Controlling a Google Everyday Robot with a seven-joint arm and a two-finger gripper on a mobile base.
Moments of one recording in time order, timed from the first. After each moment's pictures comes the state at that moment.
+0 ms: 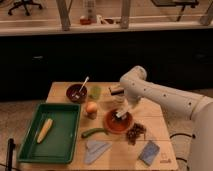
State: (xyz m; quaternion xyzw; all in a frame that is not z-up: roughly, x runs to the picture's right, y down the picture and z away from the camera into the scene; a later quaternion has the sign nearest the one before) arm 0.165 0.106 0.851 -0.30 -0.03 -0.30 0.90
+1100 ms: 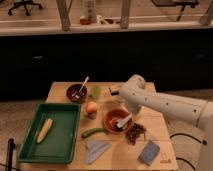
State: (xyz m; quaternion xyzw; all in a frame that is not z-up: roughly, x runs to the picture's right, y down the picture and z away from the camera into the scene) arm 0.182 0.156 0.826 -0.32 -0.02 -0.30 0.90
